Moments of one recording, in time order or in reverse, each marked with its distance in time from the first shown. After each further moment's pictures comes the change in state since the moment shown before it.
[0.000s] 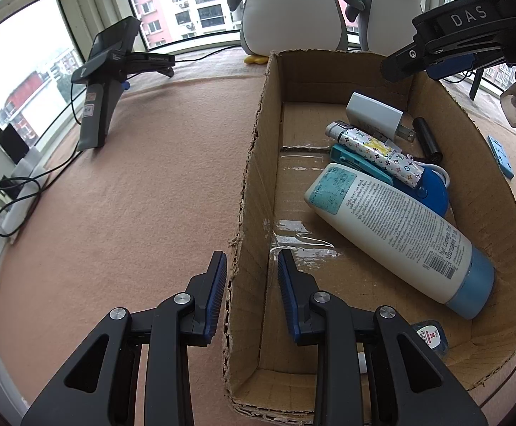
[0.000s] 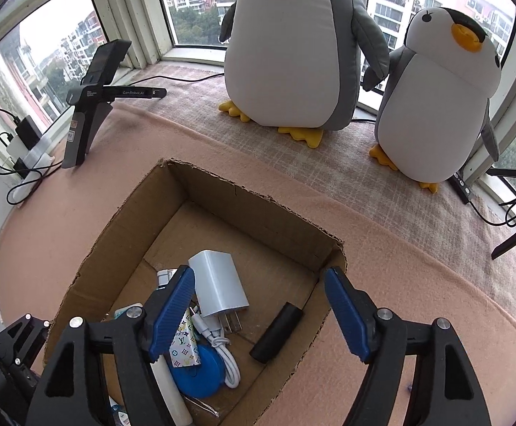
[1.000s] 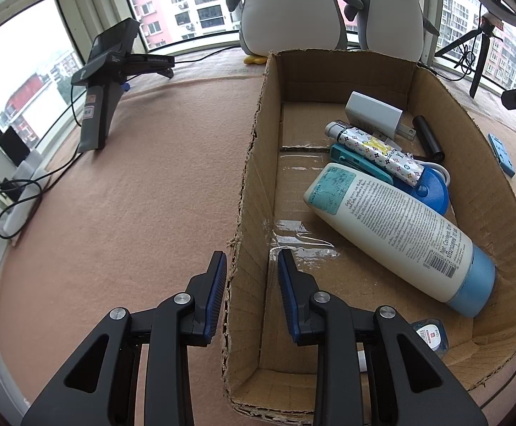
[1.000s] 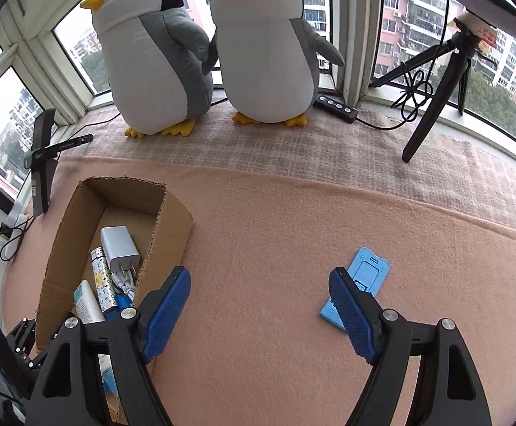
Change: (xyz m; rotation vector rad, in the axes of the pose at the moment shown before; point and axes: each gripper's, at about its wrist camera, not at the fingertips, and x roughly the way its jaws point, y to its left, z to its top) left arm -0.001 0.002 -0.001 0.007 -0.001 0.006; right arm -0.052 -0.129 -0.077 0.353 -0.024 -0.069
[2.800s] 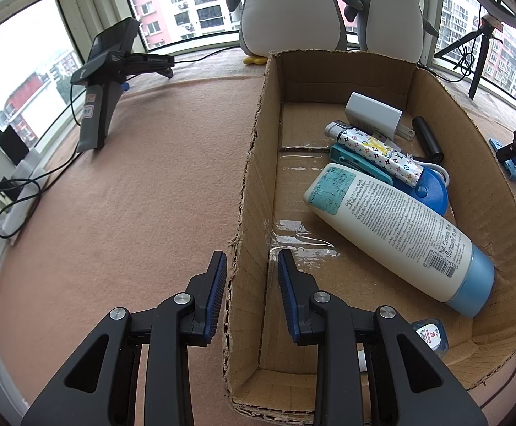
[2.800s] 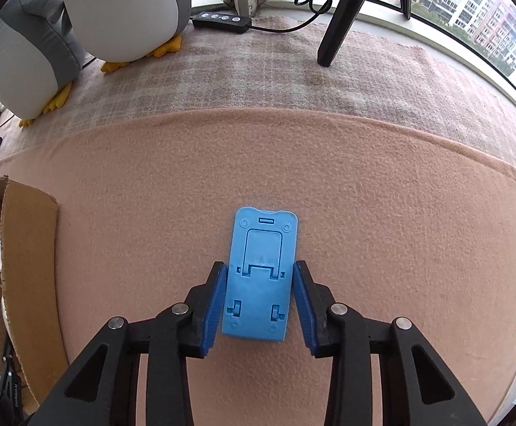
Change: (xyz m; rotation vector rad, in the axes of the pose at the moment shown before) left arm 0.001 -0.002 0.000 -0.001 0.001 0.002; right arm 0.053 -0.077 -0.020 0.108 0.230 -0.152
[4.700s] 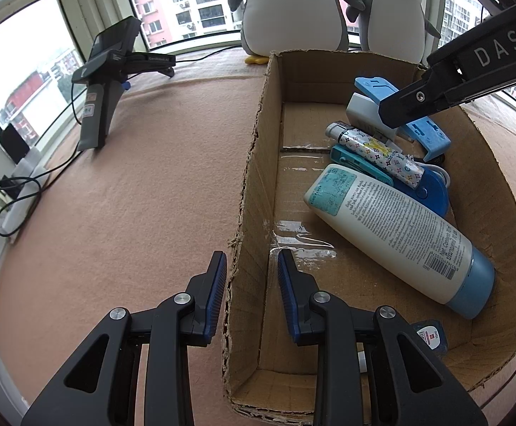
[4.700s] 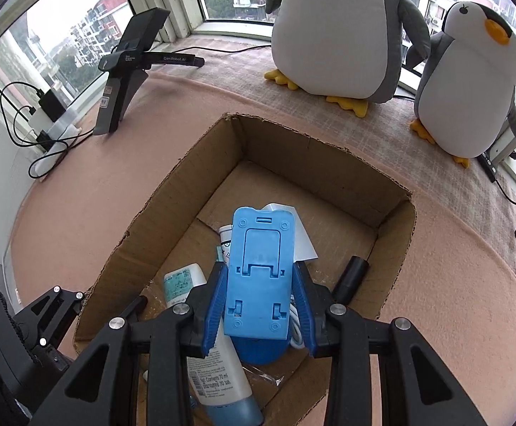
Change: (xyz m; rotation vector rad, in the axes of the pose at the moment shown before) left arm 0.000 -0.001 0.000 -0.001 0.000 -0.001; right arm -0.051 0.252 -0.028 -0.482 -0.118 0.228
